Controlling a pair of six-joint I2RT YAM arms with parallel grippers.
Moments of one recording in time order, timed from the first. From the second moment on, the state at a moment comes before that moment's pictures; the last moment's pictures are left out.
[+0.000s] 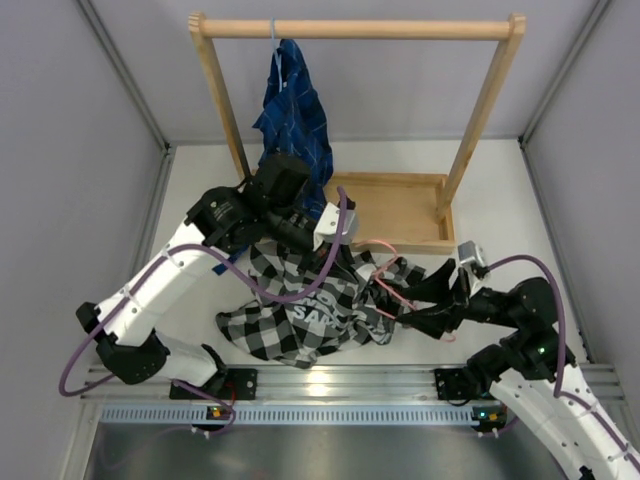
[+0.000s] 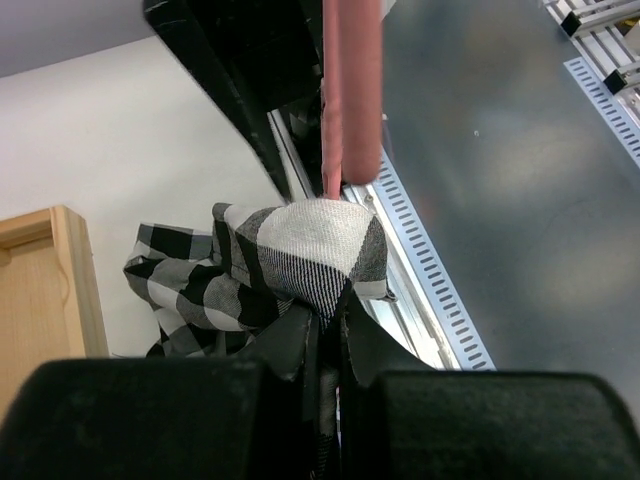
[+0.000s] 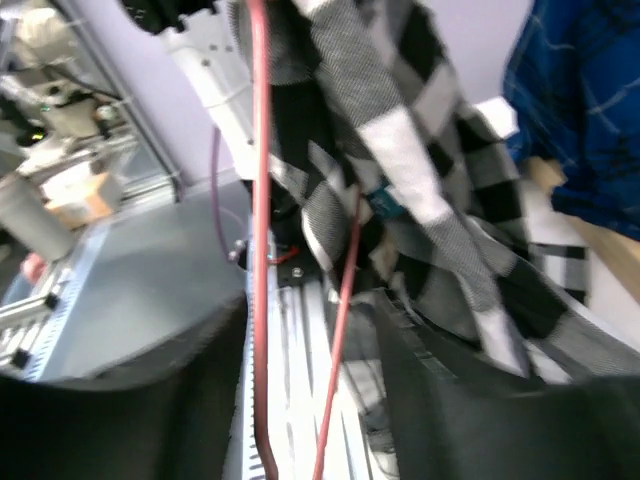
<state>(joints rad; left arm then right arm) -0.85 1.42 1.74 -1.03 1.00 0.59 0.52 0.31 0.48 0.03 -0.91 0.46</state>
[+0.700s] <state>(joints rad) -0.85 0.92 1.20 -0.45 0.33 -0.06 0.52 0.13 0.39 -0.34 -0.28 0.74</state>
